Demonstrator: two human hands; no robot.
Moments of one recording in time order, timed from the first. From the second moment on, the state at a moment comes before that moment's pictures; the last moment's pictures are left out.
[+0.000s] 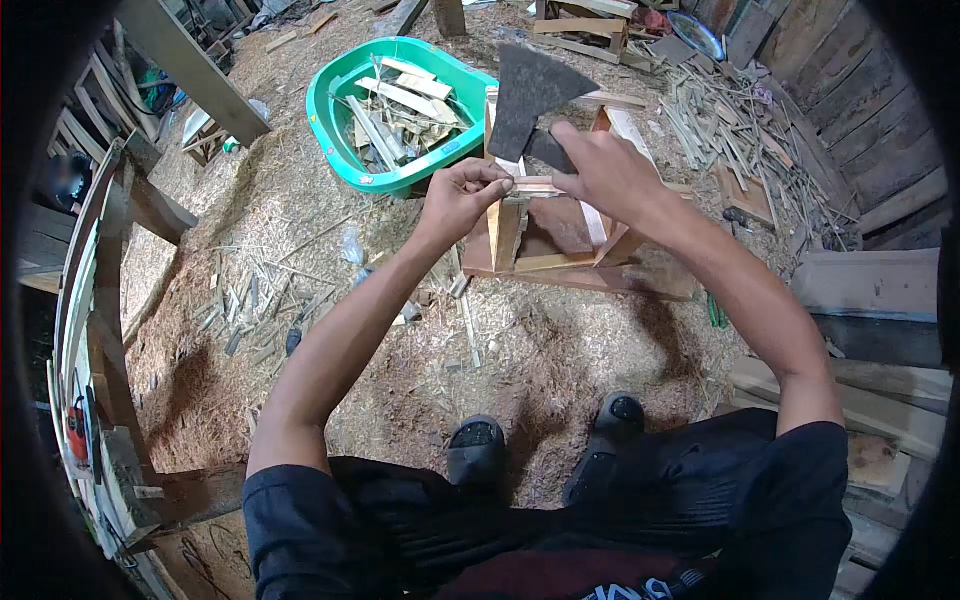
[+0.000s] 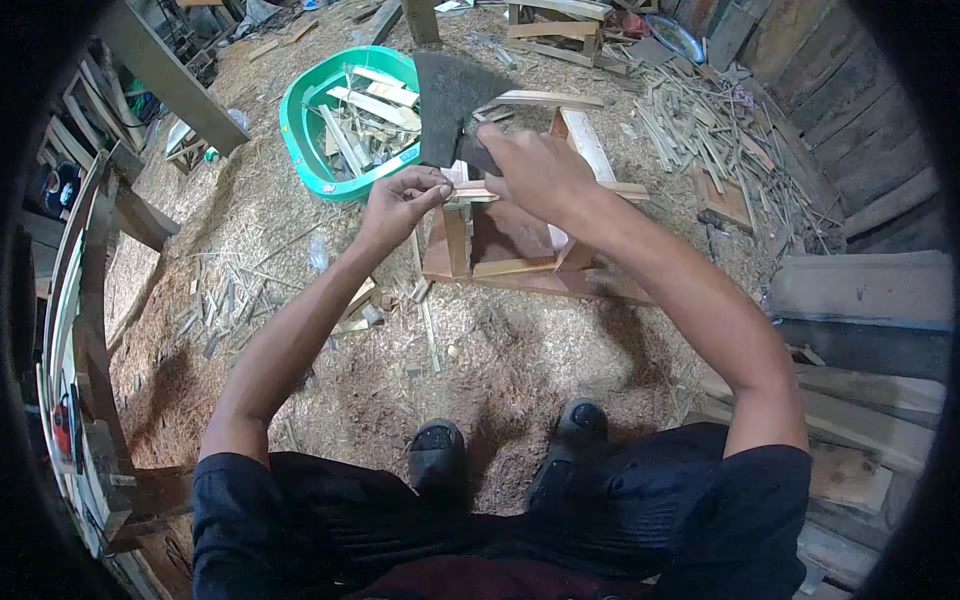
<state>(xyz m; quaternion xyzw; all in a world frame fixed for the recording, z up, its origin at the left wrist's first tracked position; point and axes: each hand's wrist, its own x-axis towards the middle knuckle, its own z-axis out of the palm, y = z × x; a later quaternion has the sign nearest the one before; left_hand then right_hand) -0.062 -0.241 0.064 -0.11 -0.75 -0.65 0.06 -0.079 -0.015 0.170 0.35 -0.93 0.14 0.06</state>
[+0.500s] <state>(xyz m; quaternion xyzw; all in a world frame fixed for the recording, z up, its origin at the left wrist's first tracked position) -0.059 -0.241 0.068 -0.10 -0.76 -0.64 0.05 -0.074 -0.017 0.177 0.34 -0.94 0.06 0.01</state>
